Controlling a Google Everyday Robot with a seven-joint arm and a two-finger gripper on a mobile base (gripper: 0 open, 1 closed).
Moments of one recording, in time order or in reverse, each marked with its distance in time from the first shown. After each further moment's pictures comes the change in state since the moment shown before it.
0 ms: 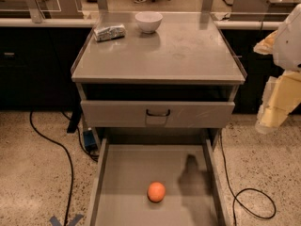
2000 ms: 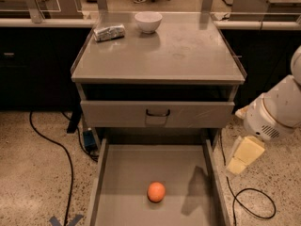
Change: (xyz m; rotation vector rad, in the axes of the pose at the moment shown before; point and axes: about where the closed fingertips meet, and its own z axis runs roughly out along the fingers) arm 0.038 0.044 0.161 -0.164 -0.103 0.226
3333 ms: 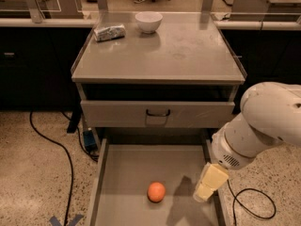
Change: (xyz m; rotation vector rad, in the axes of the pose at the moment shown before) arm -0.018 0.051 0.077 -0.020 0.044 0.023
